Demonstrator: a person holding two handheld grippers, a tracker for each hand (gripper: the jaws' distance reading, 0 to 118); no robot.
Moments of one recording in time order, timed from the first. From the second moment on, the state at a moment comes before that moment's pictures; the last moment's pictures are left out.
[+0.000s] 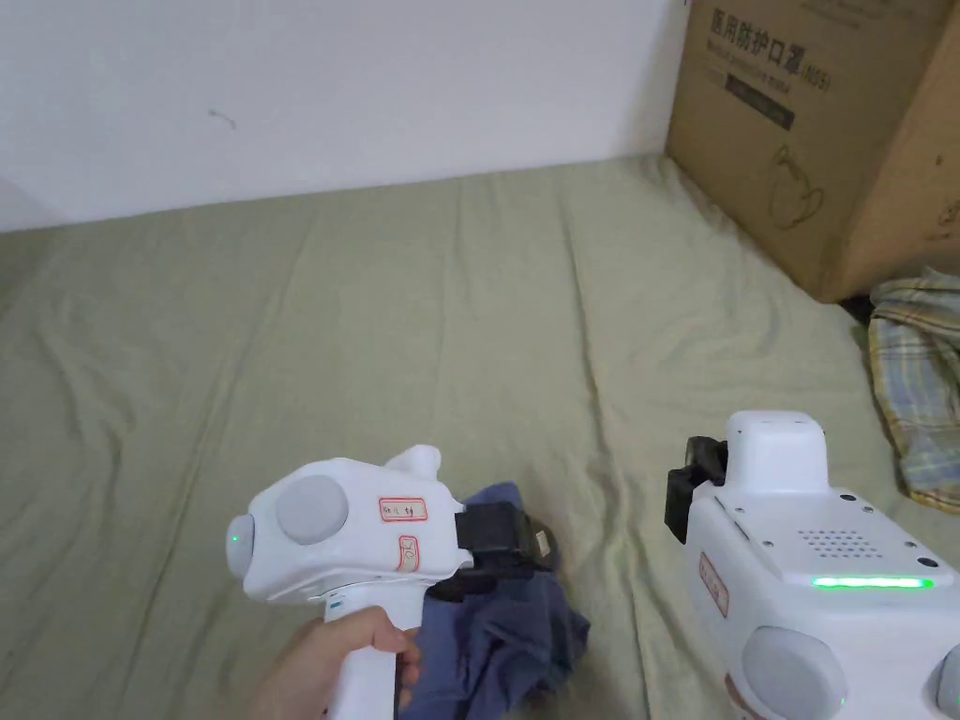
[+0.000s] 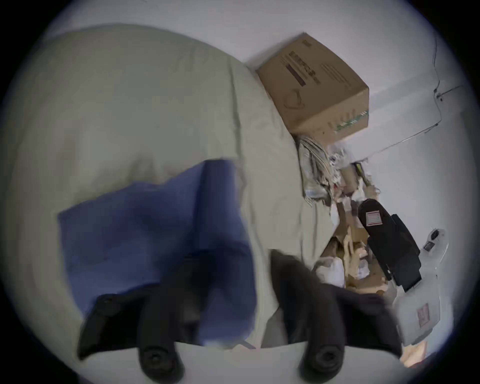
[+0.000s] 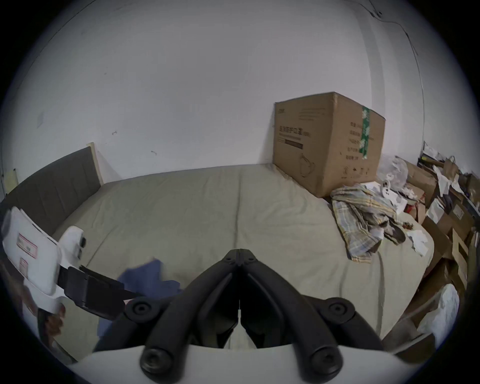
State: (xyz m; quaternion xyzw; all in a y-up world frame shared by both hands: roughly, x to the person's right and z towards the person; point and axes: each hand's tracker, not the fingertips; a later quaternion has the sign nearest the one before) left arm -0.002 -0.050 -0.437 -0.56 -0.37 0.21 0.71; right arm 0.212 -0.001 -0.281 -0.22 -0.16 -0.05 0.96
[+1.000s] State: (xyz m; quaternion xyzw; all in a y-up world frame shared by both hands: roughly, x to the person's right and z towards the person) left arm 0.051 -0.113 -0.411 -0.62 -0.34 0.11 0.70; right arm 0.227 -0.016 -0.282 -0.24 -0.16 -0.06 0.96
